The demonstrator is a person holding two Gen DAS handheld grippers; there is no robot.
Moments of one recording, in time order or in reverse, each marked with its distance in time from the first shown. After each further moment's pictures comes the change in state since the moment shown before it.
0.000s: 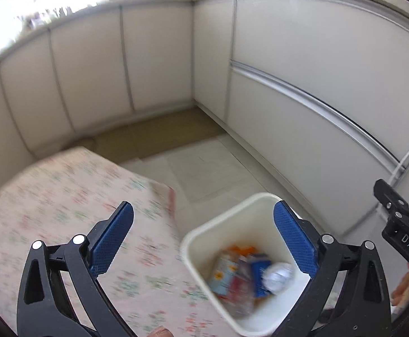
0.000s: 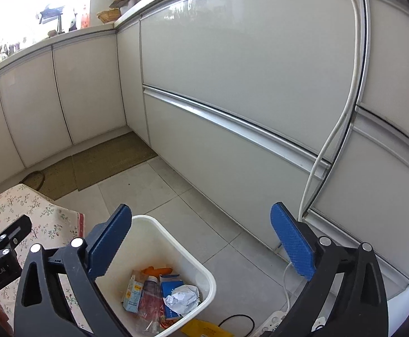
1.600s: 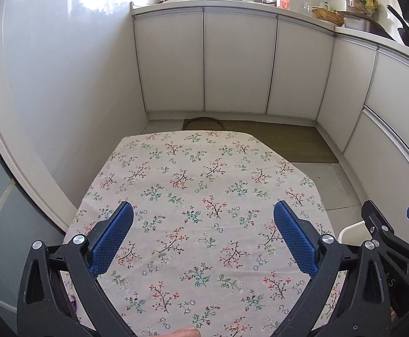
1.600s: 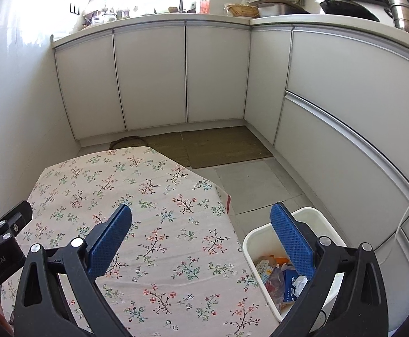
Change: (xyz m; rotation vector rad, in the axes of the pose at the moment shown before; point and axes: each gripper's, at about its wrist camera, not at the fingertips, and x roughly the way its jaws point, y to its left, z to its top) left arm -0.118 0.243 -0.061 -0.355 0.048 0.393; right arm -0.102 0.255 -0.043 -0.270 0.029 0.394
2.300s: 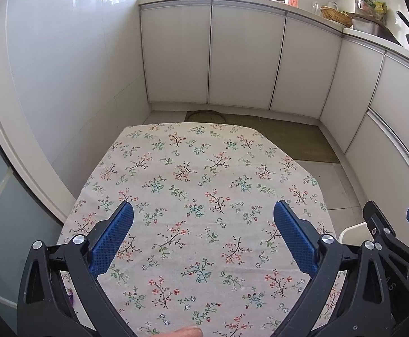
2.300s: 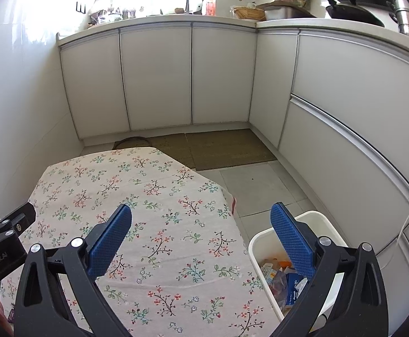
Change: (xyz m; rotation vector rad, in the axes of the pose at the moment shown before) left arm 0.007 0.011 -0.001 -0.038 0.038 -0.005; right arm 0.000 0.009 0.001 -0.014 -0.012 0.011
